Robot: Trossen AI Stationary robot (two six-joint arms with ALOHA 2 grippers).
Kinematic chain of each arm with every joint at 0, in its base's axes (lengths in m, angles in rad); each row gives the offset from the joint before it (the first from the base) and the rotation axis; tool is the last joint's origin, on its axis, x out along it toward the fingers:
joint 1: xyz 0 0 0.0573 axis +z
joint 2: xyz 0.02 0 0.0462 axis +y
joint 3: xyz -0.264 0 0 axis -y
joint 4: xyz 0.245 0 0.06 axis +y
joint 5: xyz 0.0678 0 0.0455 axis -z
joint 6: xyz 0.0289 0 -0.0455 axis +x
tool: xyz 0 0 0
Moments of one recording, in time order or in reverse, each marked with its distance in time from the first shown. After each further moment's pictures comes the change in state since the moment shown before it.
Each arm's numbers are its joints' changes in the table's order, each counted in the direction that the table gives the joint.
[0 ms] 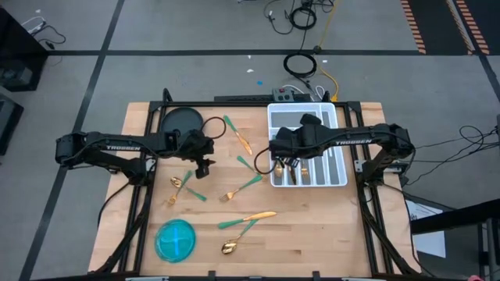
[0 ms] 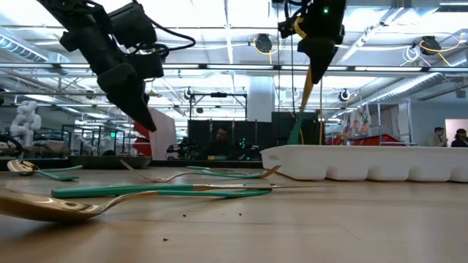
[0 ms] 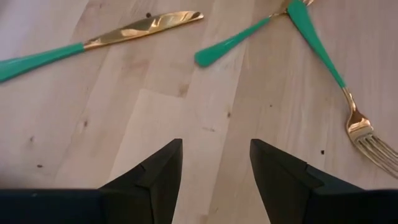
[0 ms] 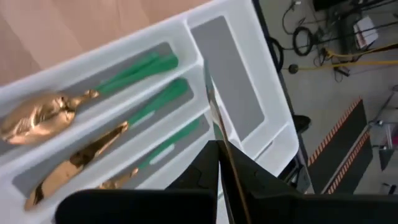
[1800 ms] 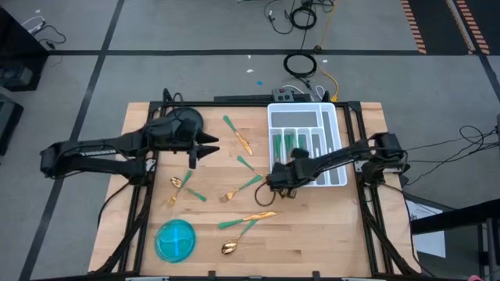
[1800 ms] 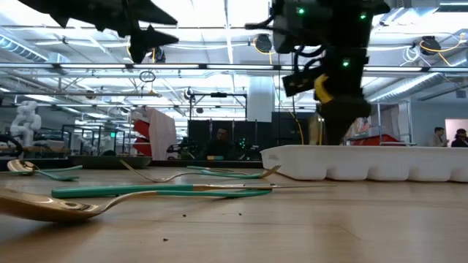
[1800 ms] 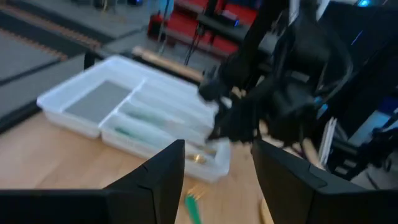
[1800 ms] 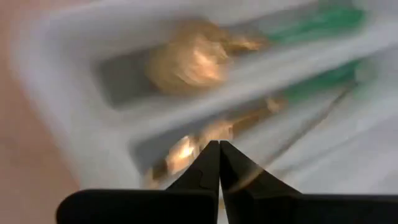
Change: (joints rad) left arm 0.000 -0.333 0.001 -0.373 0.157 -0.315; right arm 0.166 0.105 -0.347 -0.398 -0.259 0.009
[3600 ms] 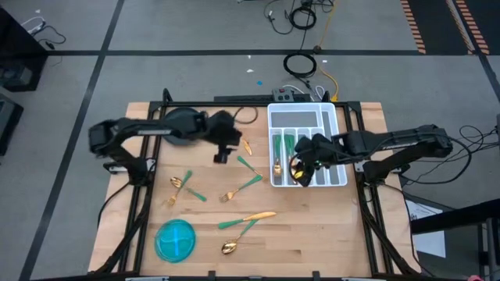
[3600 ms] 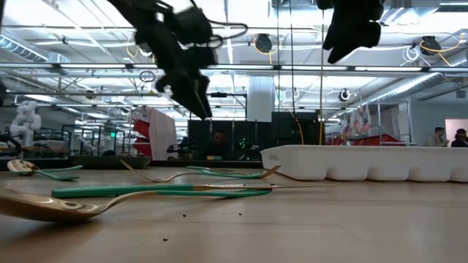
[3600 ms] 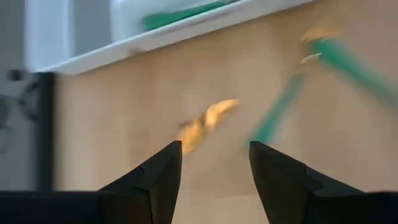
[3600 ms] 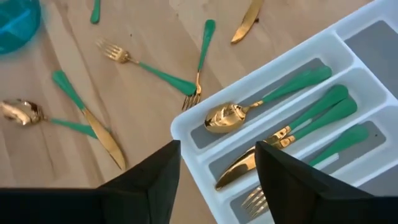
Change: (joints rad) left arm 0.097 0.747 0.495 0.494 -0.117 0.884; right arm -0.042 -0.546 -0.027 -0.081 -0.158 0.154
